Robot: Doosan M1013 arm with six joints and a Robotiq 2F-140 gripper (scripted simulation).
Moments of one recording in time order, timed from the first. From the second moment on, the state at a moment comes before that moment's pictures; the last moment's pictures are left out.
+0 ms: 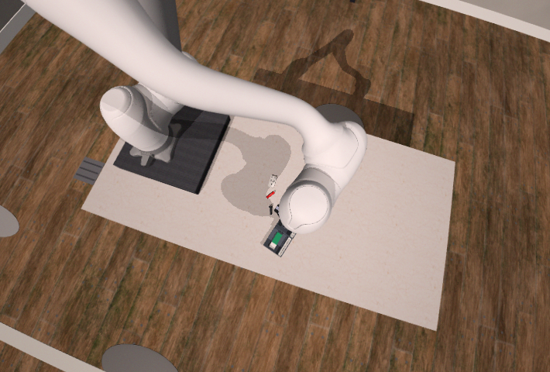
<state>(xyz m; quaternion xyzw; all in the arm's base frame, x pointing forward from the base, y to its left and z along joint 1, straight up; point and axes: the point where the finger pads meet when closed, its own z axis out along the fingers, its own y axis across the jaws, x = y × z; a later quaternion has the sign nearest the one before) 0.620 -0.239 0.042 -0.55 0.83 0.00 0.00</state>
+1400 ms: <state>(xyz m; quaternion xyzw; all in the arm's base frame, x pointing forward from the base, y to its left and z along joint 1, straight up) 0.620 -0.239 0.005 -0.55 0.83 0.00 0.00</state>
